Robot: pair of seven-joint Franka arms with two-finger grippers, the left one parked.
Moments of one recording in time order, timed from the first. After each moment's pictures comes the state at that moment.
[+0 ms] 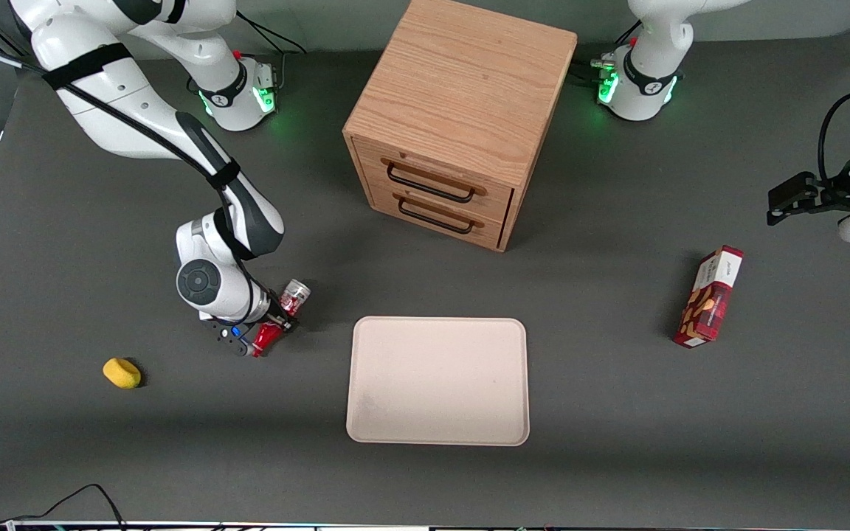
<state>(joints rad) 0.06 0.61 0.22 -1.90 -0.12 2.39 1.05</state>
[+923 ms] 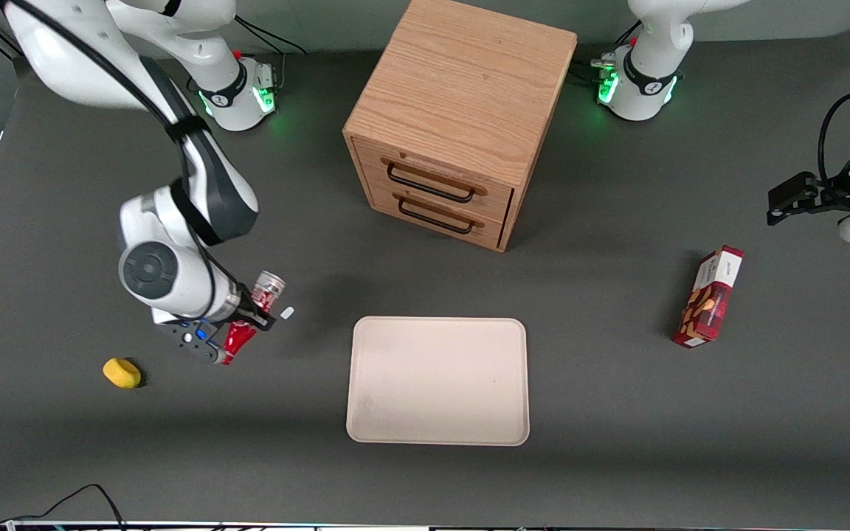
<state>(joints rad) 0.06 0.43 0.26 -1.60 -0.14 1.90 0.89</state>
